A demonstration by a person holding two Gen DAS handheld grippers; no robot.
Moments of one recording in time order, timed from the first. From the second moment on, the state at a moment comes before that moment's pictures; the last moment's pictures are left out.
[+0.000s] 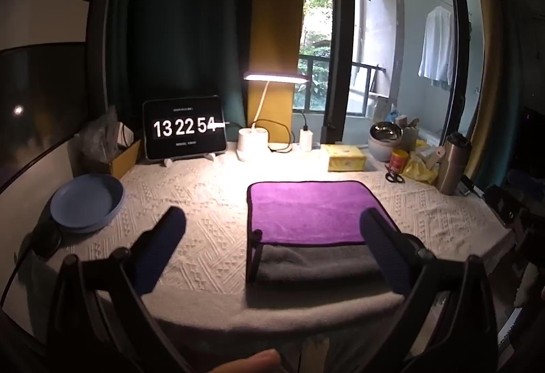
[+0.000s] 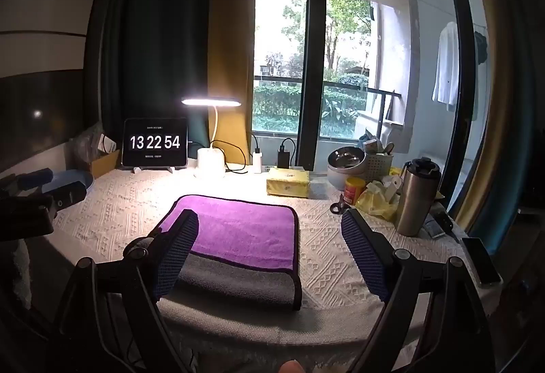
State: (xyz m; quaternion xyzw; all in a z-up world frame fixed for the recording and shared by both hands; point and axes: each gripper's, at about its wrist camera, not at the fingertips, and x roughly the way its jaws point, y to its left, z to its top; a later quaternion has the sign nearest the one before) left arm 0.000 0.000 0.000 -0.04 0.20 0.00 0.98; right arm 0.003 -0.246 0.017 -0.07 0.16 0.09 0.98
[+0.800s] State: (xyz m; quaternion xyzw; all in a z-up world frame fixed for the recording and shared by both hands) left arm -0.009 0.005 -0.002 -0.05 0.19 0.00 0.98; right arm 0.001 -0.243 0.013 -0.07 0.16 0.10 0.98
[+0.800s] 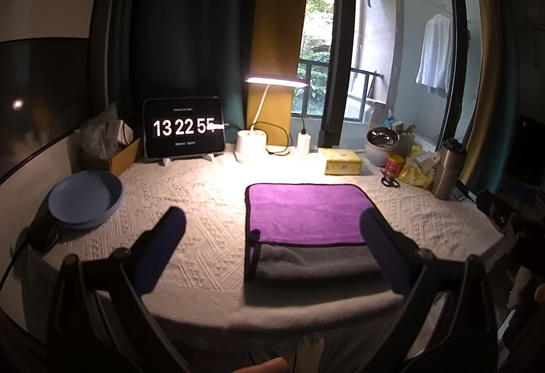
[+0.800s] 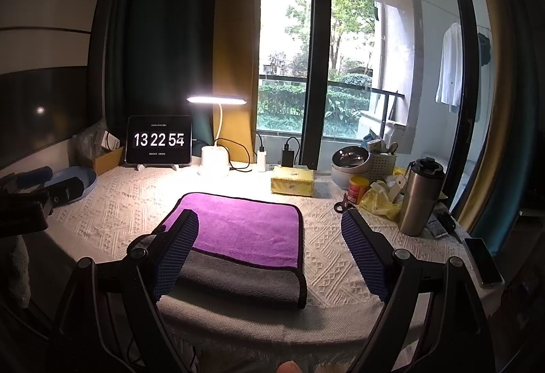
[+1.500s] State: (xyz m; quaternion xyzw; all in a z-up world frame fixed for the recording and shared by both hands) left arm -0.019 0.006 0.003 -0.05 0.18 -0.01 0.98; right arm 0.001 -0.240 0.015 -0.07 0.16 0.10 0.98
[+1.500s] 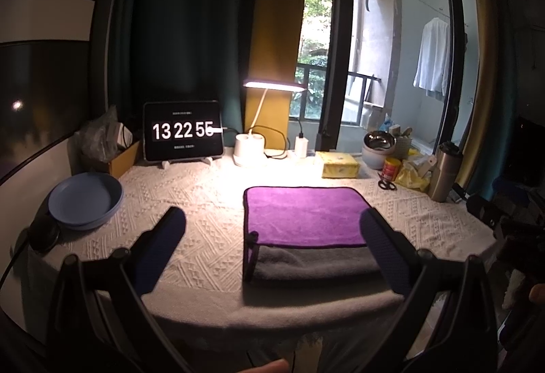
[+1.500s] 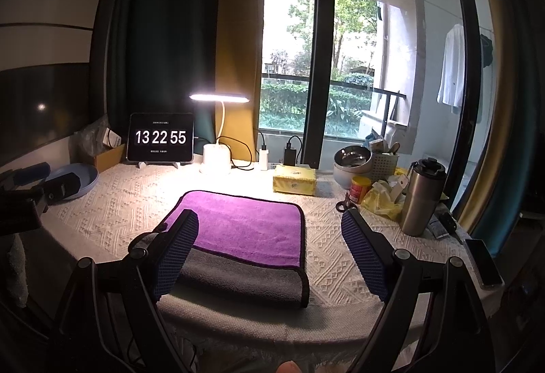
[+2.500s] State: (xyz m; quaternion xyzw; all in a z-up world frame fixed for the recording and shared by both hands) left arm -0.019 -0.007 0.003 -0.04 0.18 -0.03 0.98; right arm -0.001 -0.245 0.012 -0.07 0.17 0.09 0.98
